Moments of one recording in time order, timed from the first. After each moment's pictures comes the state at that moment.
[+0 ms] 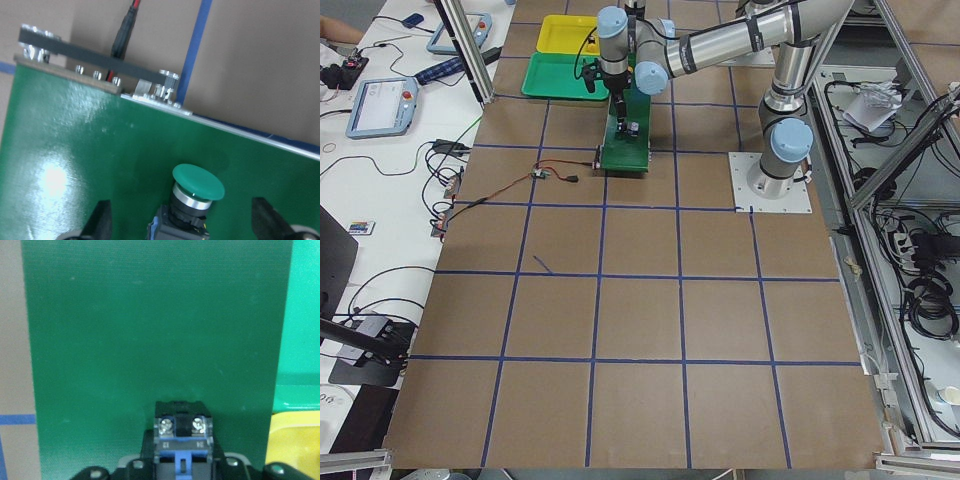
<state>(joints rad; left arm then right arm) -1.62 -1.71 -1.78 -1.24 1.52 -0.28 1.60 -1.41 2.08 -2.32 -1.62 -1.53</state>
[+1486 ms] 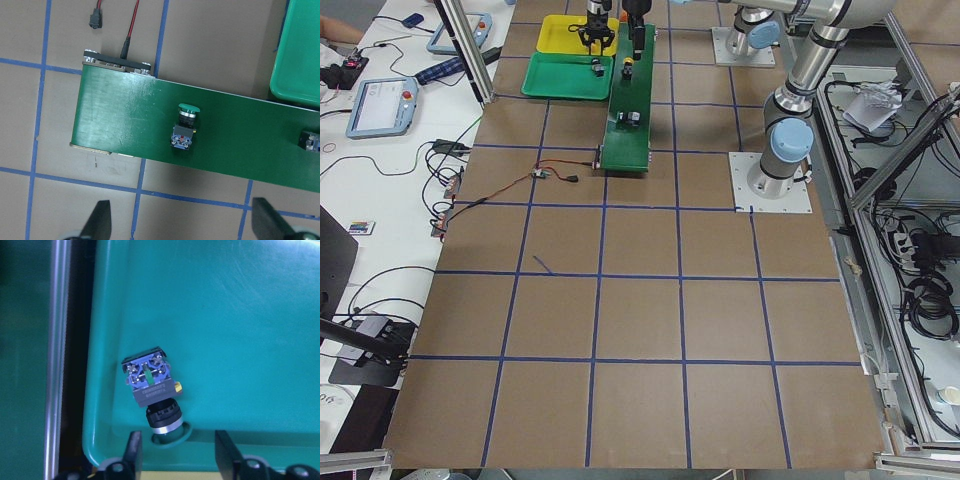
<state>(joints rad) -1.66 -1.53 -1.54 -1.61 1.60 -0.21 1.67 -1.14 1.74 -2.31 -1.61 -1.57</state>
